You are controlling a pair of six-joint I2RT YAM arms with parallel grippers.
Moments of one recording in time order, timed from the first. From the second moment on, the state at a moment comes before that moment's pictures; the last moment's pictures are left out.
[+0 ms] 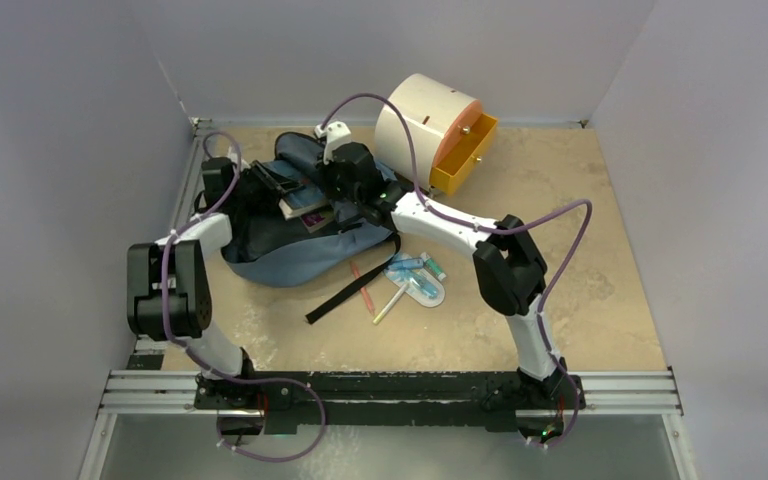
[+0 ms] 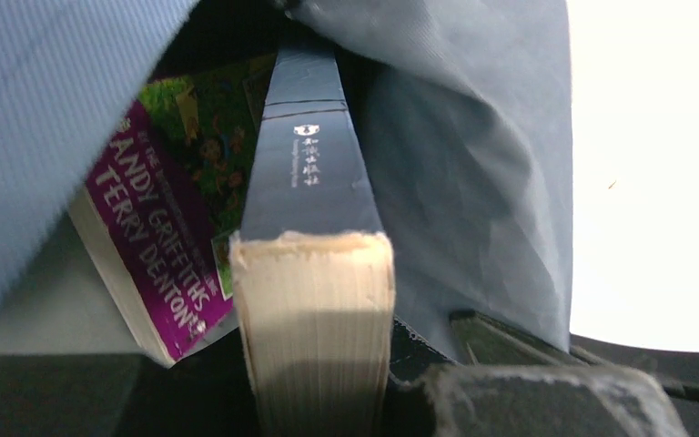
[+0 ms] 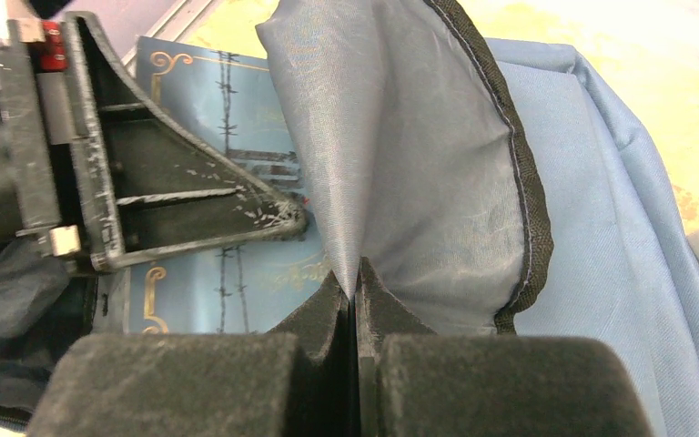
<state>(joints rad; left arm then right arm) 0.09 1.62 0.92 0.24 0.62 -0.97 0.85 2.10 1.77 0.00 0.14 0.21</state>
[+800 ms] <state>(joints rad) -0.10 1.82 1.01 0.39 0.39 -1.01 0.84 2.10 1.76 0.04 0.14 0.25</state>
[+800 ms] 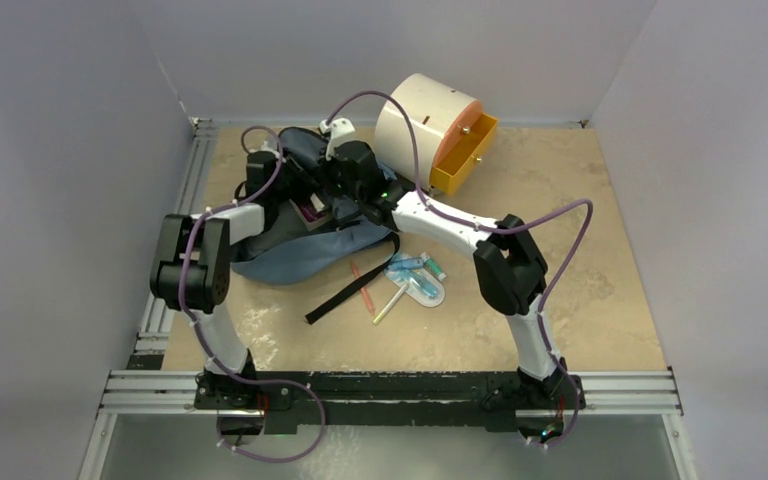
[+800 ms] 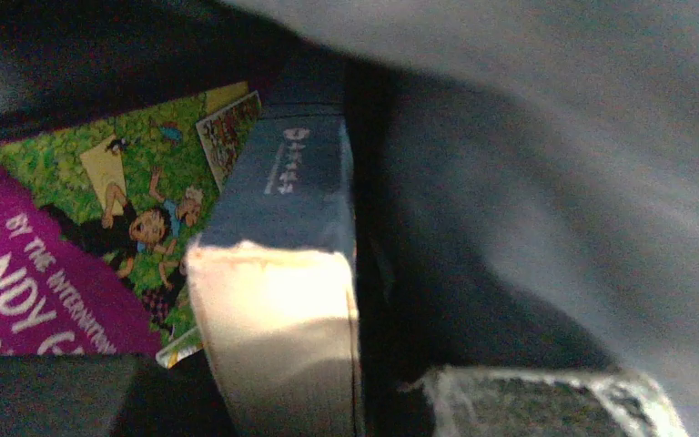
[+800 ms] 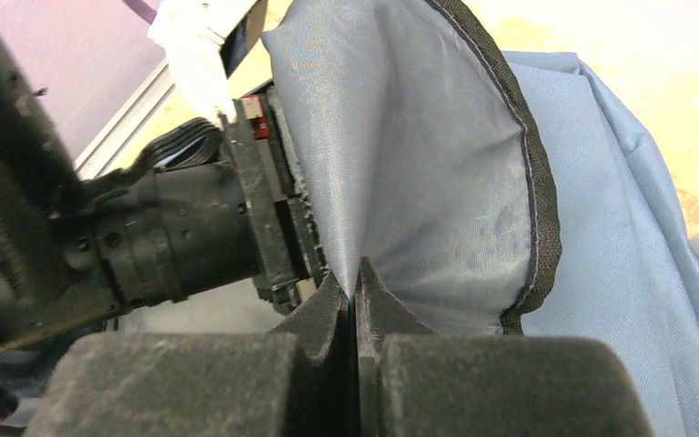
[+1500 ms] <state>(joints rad) -0.10 1.70 1.09 0.00 0.27 -0.81 0.84 2.07 1.70 0.09 0.16 0.30</state>
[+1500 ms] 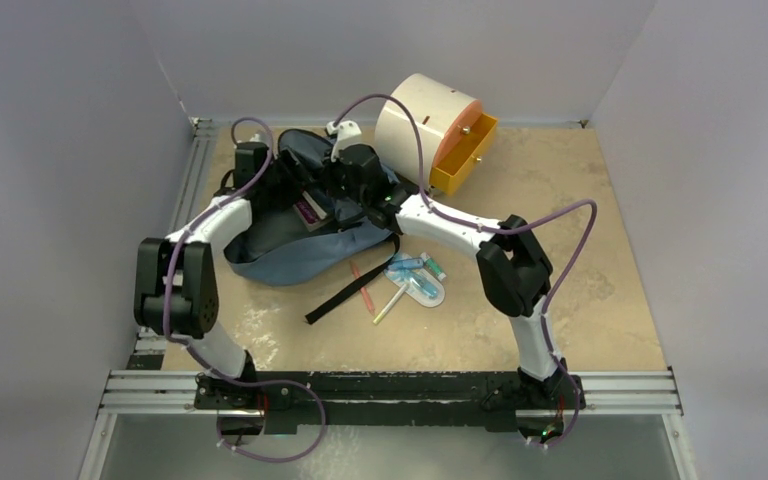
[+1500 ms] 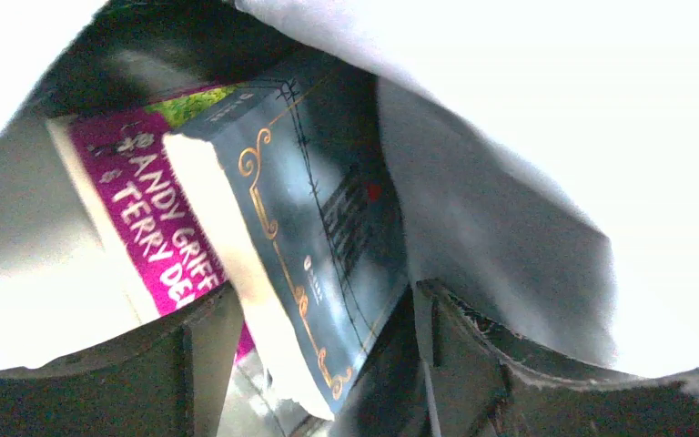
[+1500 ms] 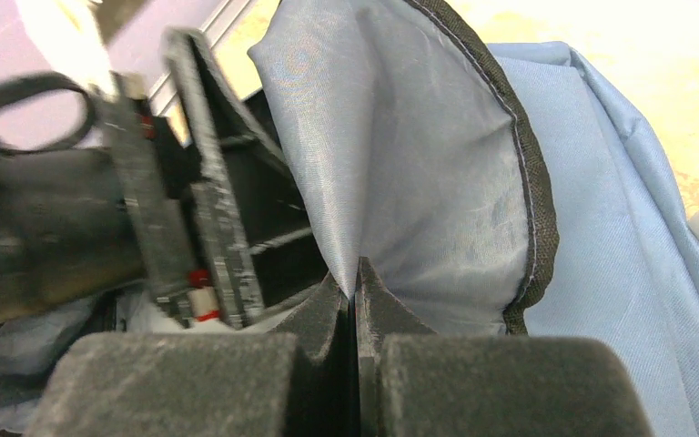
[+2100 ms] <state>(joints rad) -0.01 1.13 0.96 -0.31 0.15 -0.60 0.84 2.07 1.69 0.09 0.10 0.22</state>
